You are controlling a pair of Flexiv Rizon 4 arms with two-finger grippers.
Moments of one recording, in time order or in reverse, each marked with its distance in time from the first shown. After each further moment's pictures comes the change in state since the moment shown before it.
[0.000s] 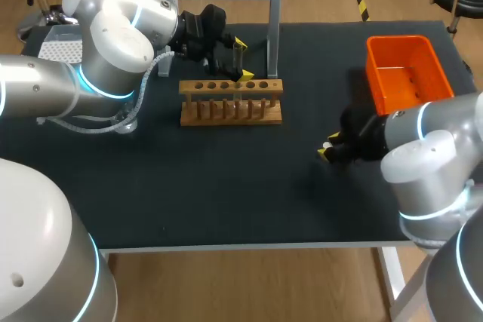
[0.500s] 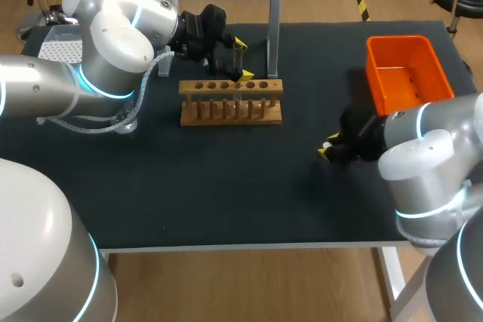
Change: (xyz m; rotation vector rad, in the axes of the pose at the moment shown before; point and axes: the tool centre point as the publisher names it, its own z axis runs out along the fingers) left arm 0.000 0.000 0.000 0.000 0.000 0.000; right arm -0.001 -0.001 0.001 0.001 -0.009 0.002
